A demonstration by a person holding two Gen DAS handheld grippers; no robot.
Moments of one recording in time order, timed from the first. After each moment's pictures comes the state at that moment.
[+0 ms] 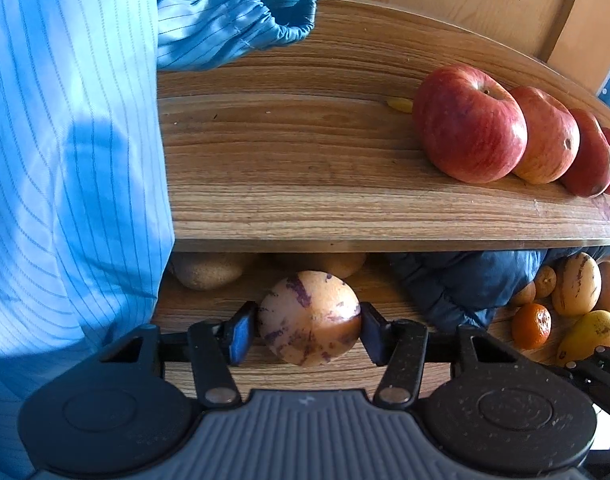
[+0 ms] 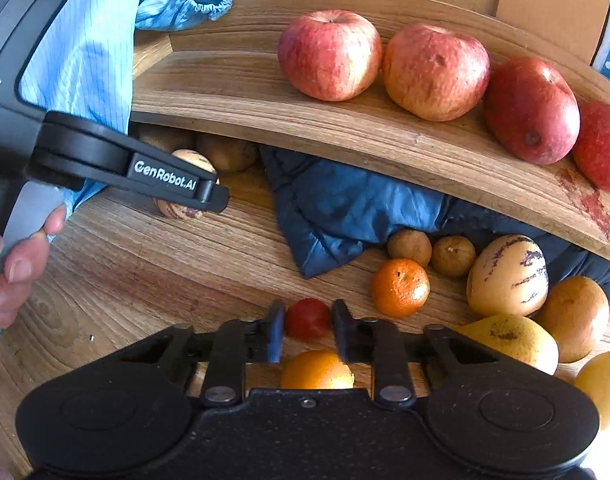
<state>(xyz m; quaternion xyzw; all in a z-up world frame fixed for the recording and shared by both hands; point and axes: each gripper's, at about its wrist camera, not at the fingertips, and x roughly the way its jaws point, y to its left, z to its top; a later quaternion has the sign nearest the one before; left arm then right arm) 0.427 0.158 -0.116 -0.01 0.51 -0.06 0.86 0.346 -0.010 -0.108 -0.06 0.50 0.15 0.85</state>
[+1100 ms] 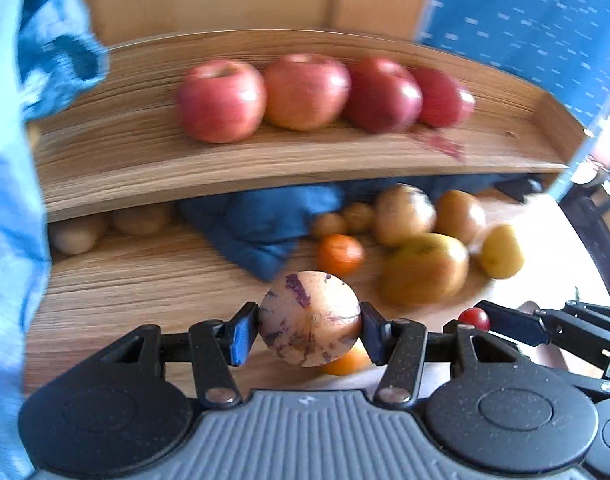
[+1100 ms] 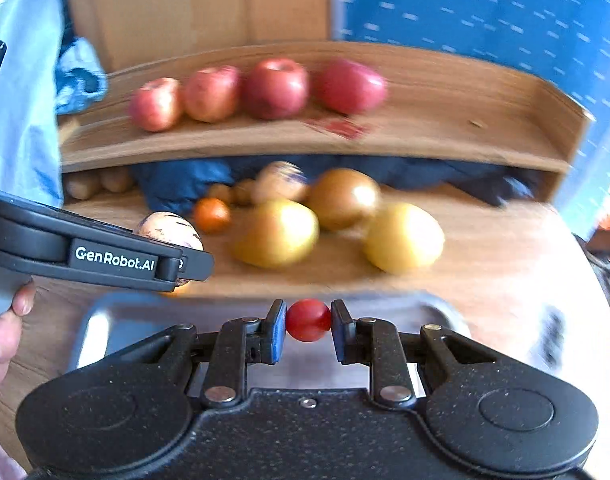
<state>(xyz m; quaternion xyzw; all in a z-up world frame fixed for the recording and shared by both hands) 0.314 0.043 -0.069 0.02 0.49 -0.18 0.85 0.216 -0.135 -0.063 0.02 0.44 -0.02 0.90</state>
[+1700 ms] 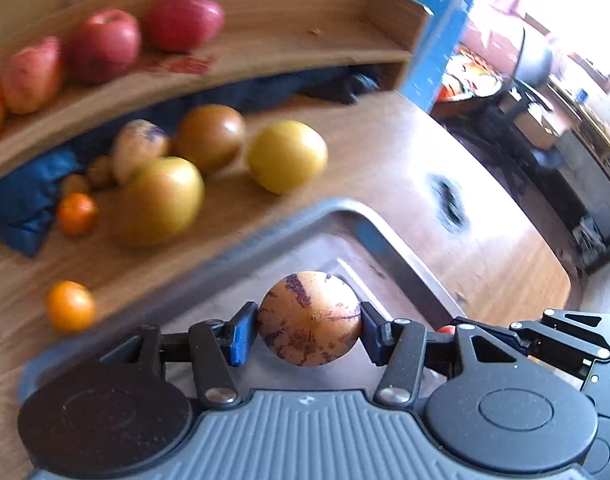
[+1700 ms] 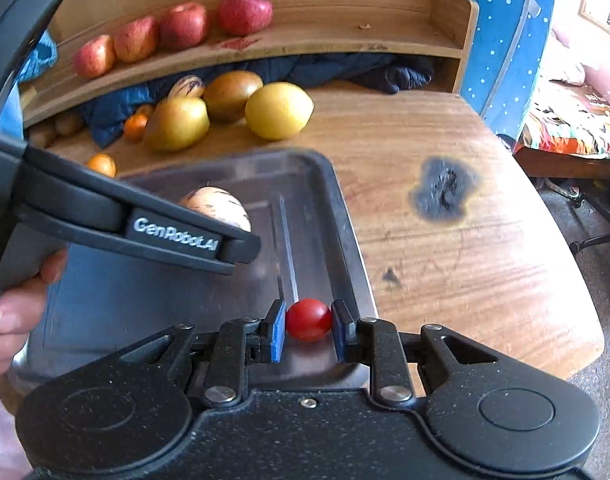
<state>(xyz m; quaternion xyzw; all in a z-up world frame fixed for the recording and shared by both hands) 0.235 -0.094 -0.088 0.09 0.51 -0.32 0.79 0.118 -0.196 -0.084 0.05 0.50 -0.07 0.86</state>
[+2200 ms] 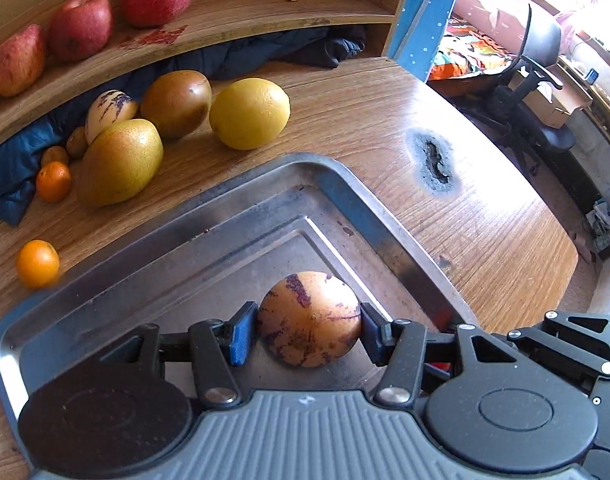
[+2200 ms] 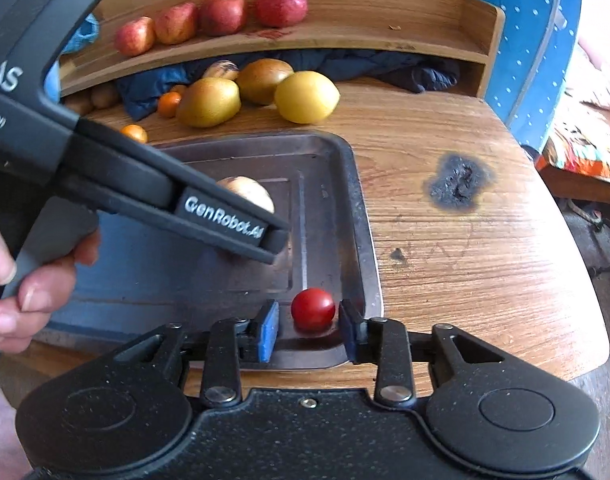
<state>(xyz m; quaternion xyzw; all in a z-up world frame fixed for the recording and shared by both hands) 0.203 -0.116 -0.102 0.11 0.53 -0.29 0.79 0.093 -0.199 -0.086 0.02 0.49 -0.01 0.87</state>
